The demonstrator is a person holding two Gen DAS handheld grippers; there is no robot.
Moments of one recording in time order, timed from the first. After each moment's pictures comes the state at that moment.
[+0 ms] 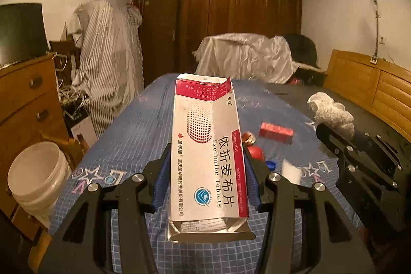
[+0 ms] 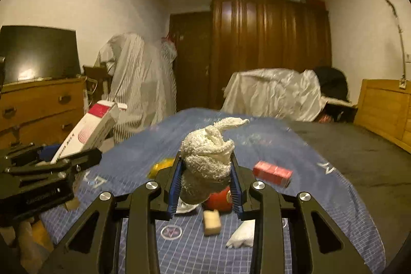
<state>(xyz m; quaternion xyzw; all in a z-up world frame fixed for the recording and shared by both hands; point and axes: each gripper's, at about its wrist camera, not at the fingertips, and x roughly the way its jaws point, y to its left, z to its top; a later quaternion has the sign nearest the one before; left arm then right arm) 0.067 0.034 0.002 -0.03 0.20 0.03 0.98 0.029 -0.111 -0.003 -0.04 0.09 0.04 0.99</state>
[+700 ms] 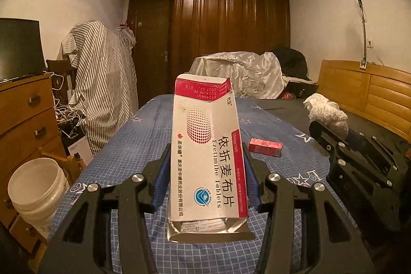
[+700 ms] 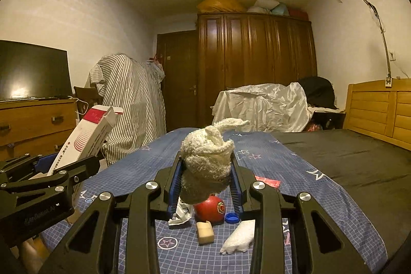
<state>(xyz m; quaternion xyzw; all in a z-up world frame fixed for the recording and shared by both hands) 0.048 0.019 0.009 -0.01 0.14 0.02 0.99 -0.009 -0.130 0.006 -0.02 0.05 0.01 1.00</state>
